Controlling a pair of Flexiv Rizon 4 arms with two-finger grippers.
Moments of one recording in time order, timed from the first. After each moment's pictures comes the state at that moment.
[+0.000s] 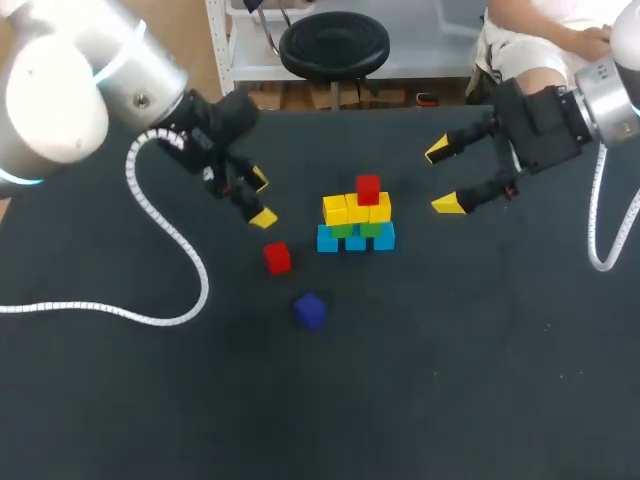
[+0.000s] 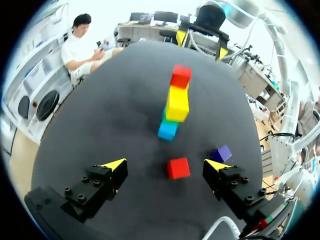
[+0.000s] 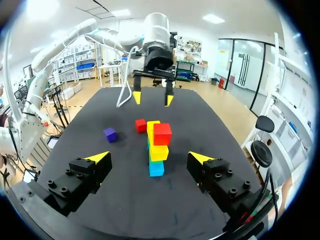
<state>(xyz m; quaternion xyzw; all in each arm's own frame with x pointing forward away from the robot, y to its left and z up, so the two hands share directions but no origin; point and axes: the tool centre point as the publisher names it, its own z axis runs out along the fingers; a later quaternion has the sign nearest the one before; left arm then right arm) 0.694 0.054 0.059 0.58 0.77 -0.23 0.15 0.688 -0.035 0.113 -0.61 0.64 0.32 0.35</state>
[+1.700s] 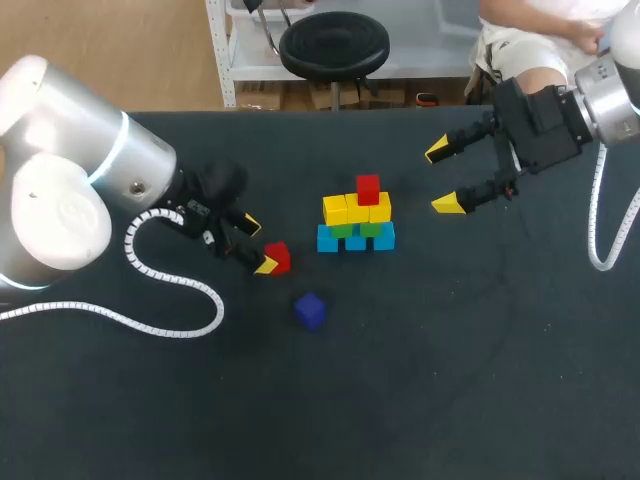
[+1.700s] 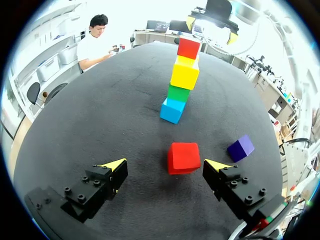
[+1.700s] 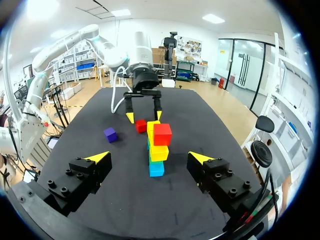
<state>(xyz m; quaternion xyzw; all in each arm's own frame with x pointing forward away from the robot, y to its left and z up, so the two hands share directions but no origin) 0.678 0.052 -0.008 0.52 0.79 -0.24 0.22 0.688 -0.035 0.113 -0.61 0.64 0.32 0.35</state>
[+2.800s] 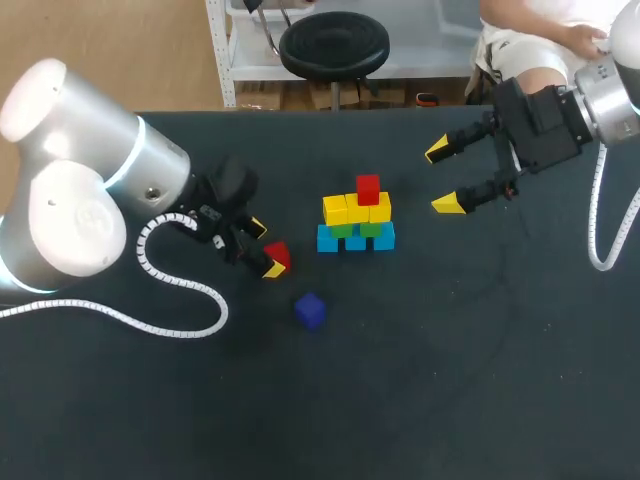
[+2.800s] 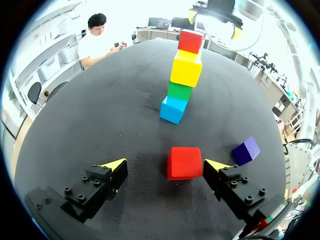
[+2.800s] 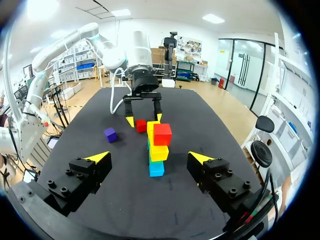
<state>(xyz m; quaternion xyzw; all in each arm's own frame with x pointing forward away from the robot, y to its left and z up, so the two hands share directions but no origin) 0.679 0.044 -0.015 0.52 0.79 -0.22 0.22 0.688 -0.035 0.113 -0.61 0.64 0.32 0.35</state>
